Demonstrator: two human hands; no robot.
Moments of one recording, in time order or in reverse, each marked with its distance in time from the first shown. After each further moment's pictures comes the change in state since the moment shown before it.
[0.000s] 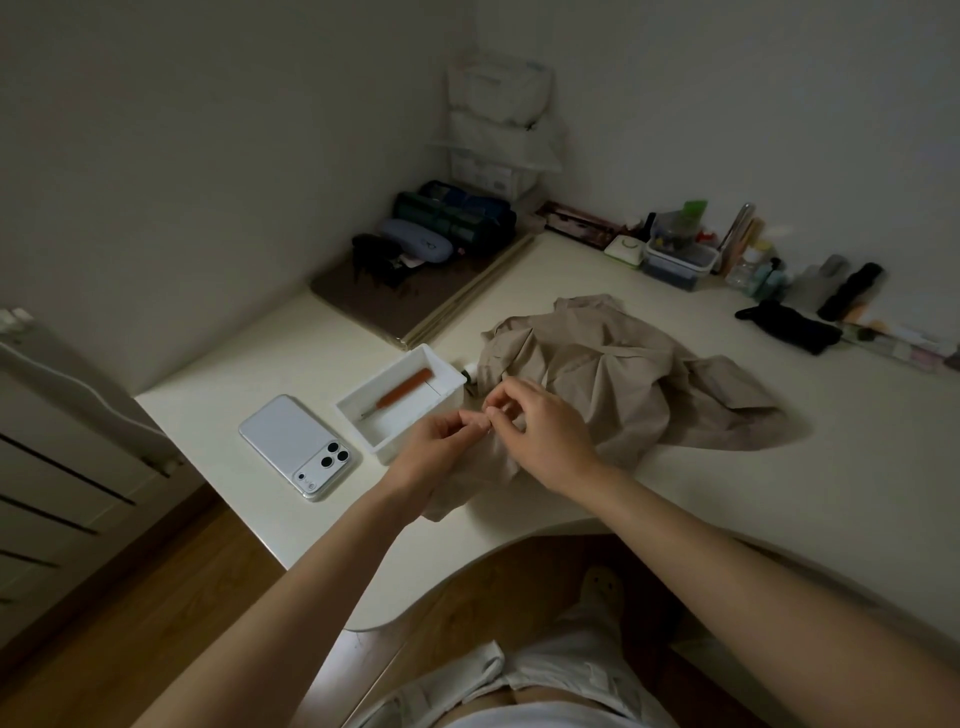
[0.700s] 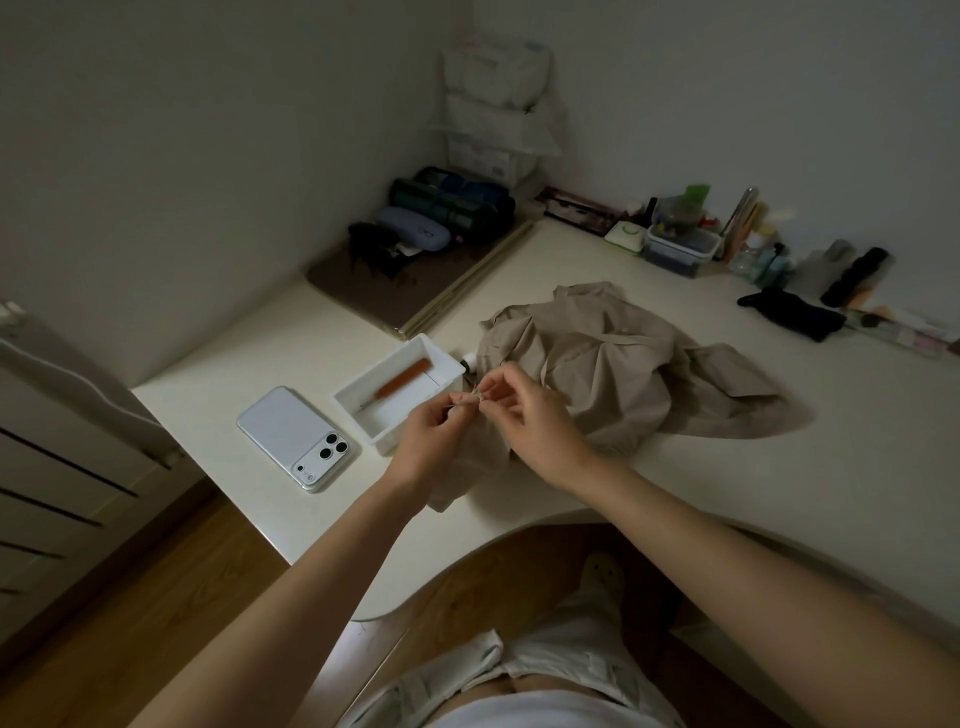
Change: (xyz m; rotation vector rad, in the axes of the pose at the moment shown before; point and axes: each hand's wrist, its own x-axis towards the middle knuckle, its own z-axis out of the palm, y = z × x) left_hand 0.000 0.000 0.008 0.023 0.177 0.049; right_hand 0.000 -0.003 0.003 0.354 -0.093 0.099
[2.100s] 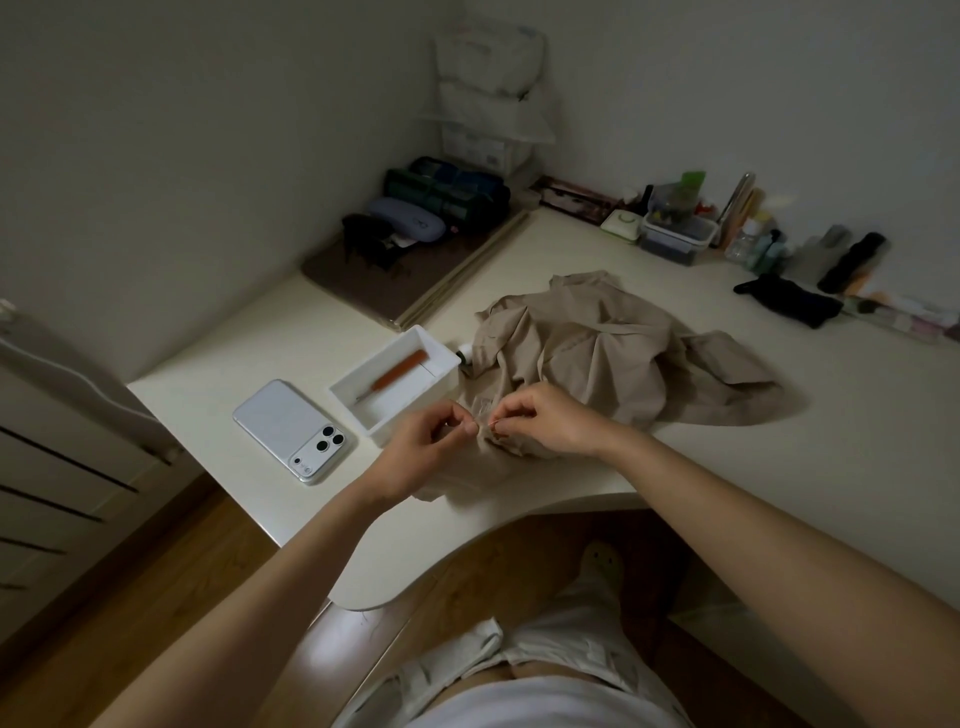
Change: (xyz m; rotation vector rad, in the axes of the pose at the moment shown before) left_hand -0.003 -0.012 -0.023 0.323 -0.256 0.207; right_hand 0.006 0.014 -0.024 -0.066 -0.390 0.220
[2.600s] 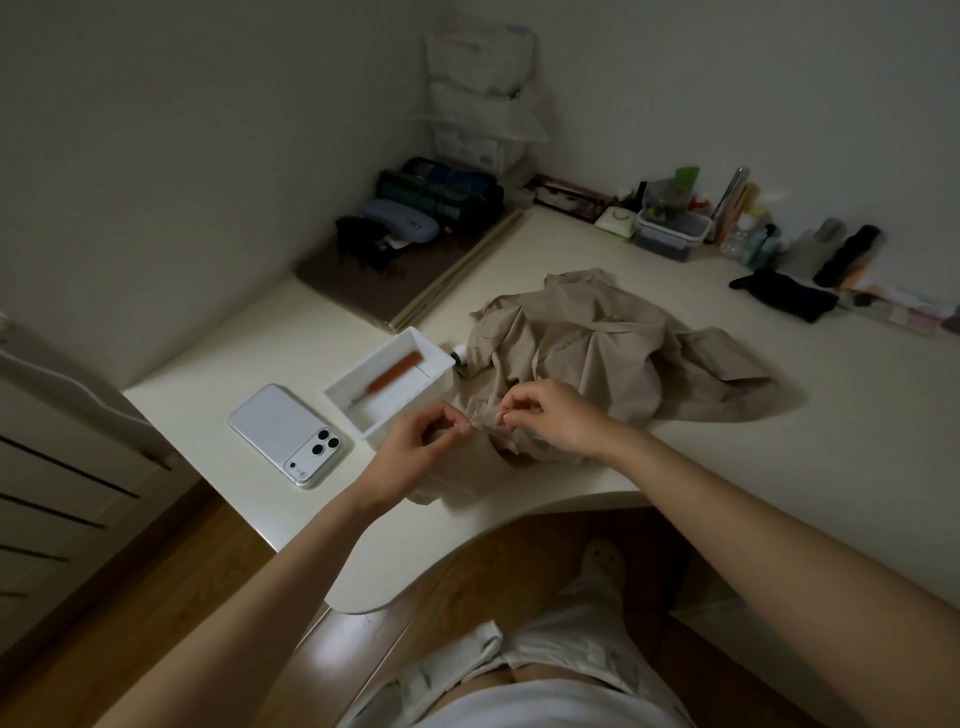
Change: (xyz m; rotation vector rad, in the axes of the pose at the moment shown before) left_hand 0.000 -0.002 0.001 -0.014 0.038 -0.014; right_hand -0.003 0.011 -0.006 -0.016 0.104 0.041
